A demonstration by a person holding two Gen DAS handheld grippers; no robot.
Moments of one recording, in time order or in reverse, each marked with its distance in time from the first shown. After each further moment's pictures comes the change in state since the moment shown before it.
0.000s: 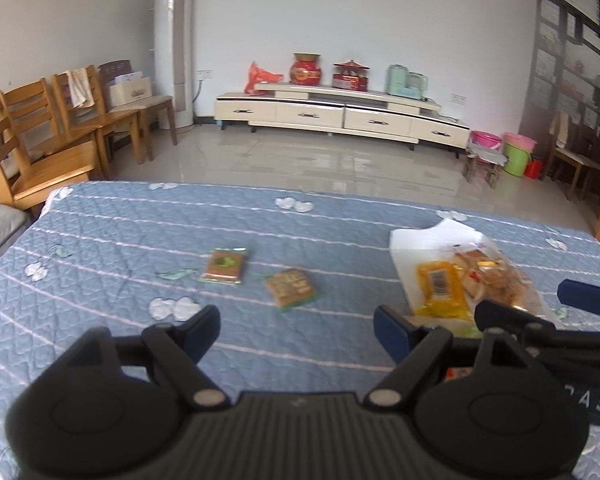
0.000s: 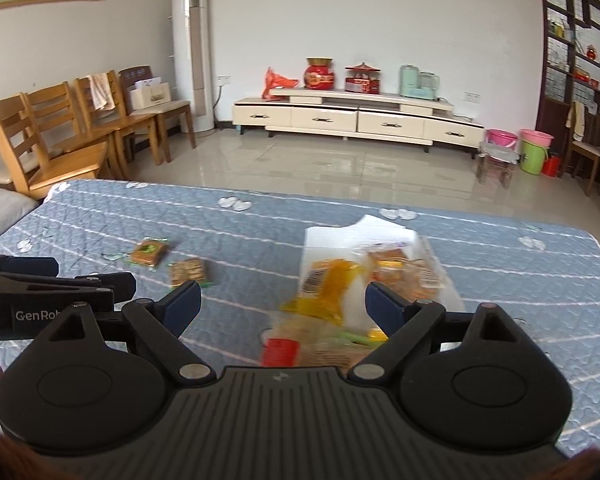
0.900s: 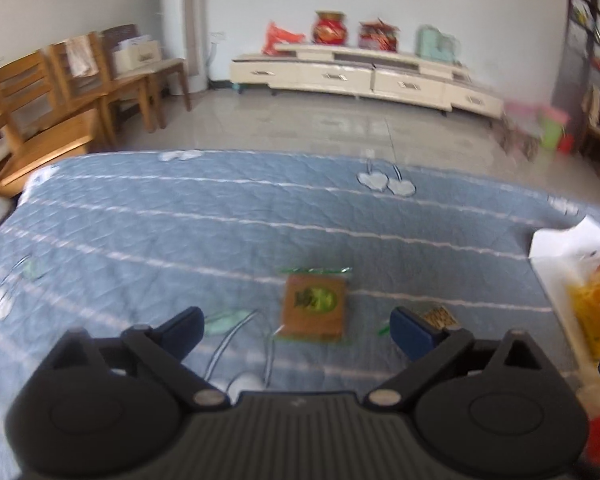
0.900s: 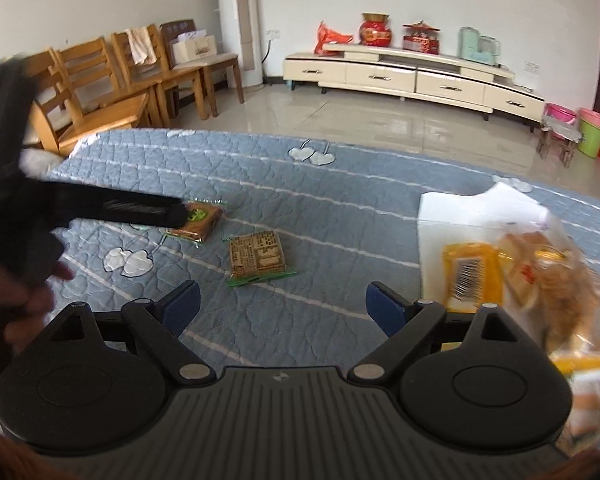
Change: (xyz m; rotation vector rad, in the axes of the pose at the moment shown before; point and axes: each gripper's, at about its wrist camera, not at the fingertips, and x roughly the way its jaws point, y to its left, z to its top) left arm 0.186 0.078 0.037 0.037 0.127 0.040; right arm 0.127 0.064 -0.011 -0.051 0.143 0.149
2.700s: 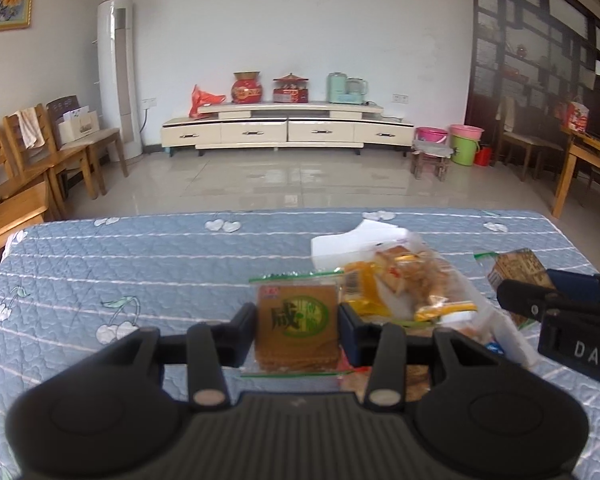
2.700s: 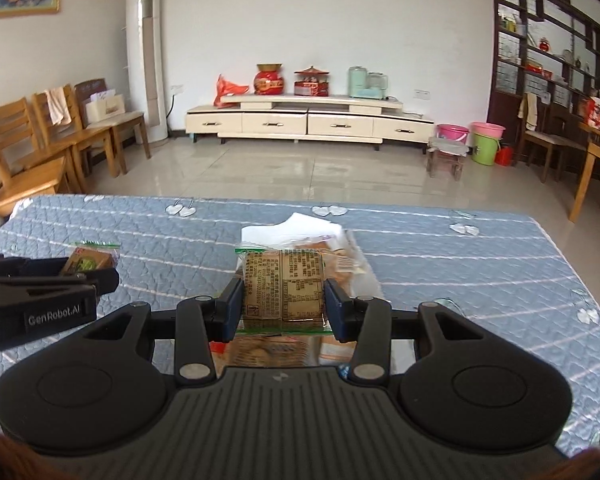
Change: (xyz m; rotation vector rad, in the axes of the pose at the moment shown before) left arm -0.221 -0.136 -0.066 0.105 -0.183 -0.162; right arm -0.200 -0.071 -0.039 0.133 -0.169 -0.281
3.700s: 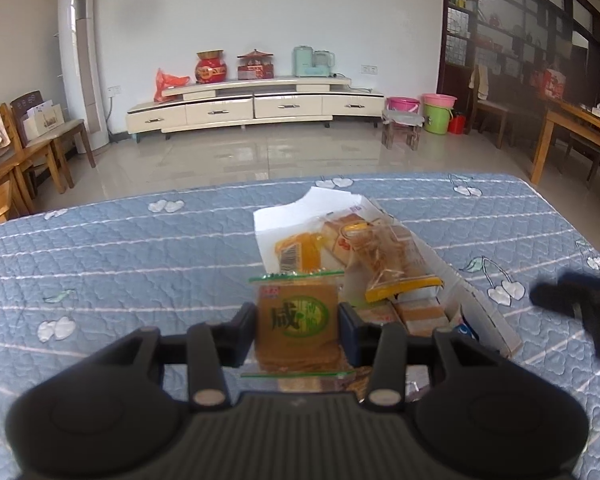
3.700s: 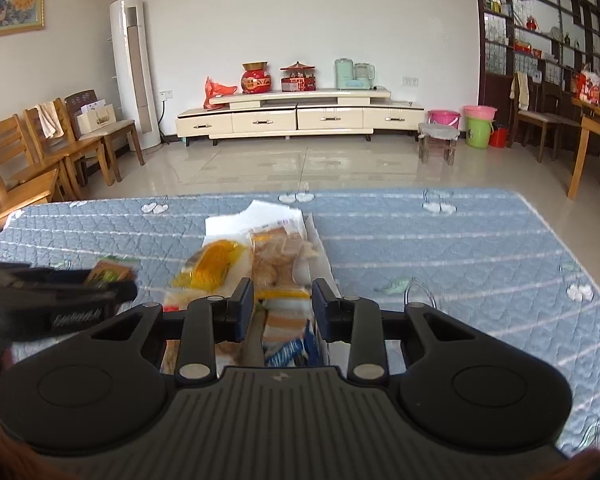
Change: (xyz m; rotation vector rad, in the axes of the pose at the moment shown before) left arm 0.049 -0.054 -0.012 0.064 0.071 -0.068; right arm 0.012 -0.018 -0.024 0.073 0.015 0.015
